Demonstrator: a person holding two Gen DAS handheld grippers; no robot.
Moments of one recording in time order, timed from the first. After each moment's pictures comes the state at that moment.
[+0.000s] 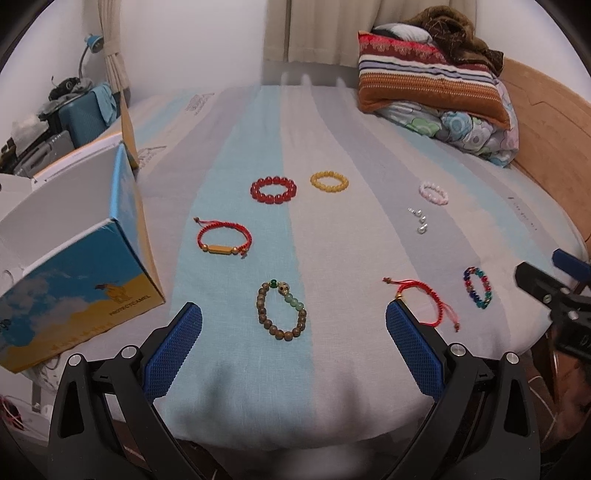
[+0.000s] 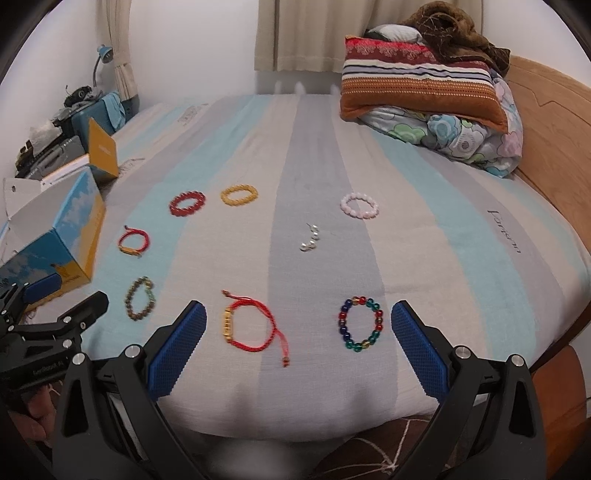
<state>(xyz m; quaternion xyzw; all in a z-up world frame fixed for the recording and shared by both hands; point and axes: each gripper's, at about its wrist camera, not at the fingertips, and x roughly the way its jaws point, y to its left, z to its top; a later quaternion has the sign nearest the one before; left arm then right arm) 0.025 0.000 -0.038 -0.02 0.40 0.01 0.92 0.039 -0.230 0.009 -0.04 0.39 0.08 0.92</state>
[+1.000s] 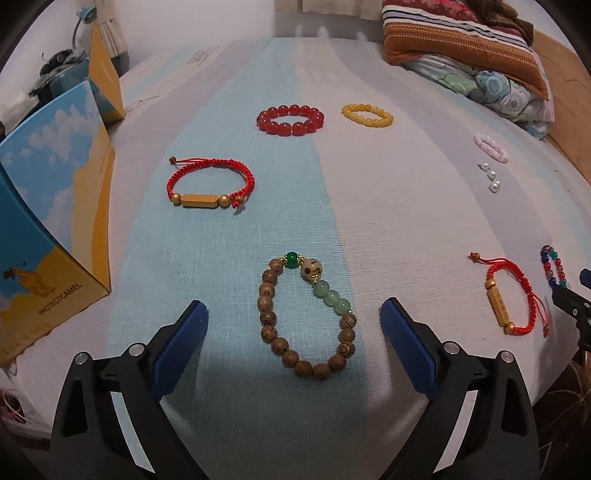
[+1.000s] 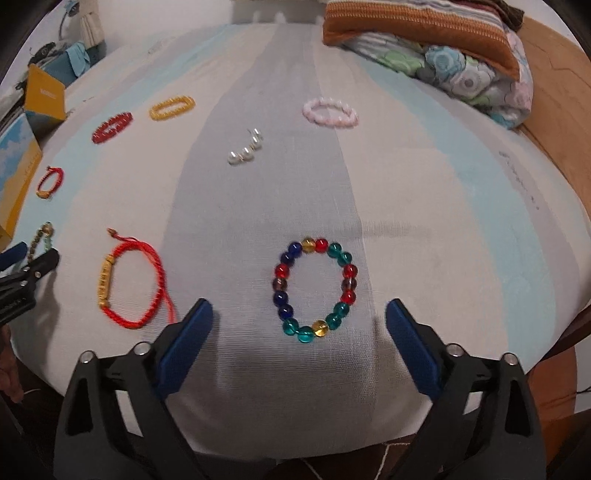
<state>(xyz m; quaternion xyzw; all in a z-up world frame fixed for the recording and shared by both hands) 0.090 0.012 -0.128 -0.01 0.47 0.04 0.88 0.105 -0.269 -0.103 -0.06 0.51 0.04 0.86</state>
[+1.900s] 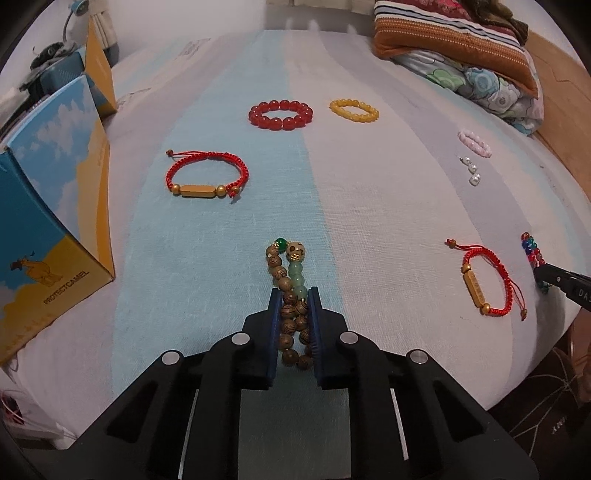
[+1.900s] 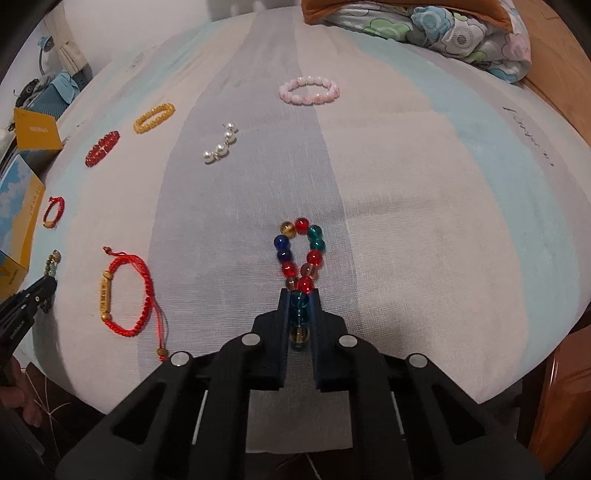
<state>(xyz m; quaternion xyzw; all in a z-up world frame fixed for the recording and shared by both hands) 0.079 0.015 -0.116 -0.03 0.49 0.02 0.87 0.119 -0.298 -0.101 0.02 0.54 0.05 0.84</state>
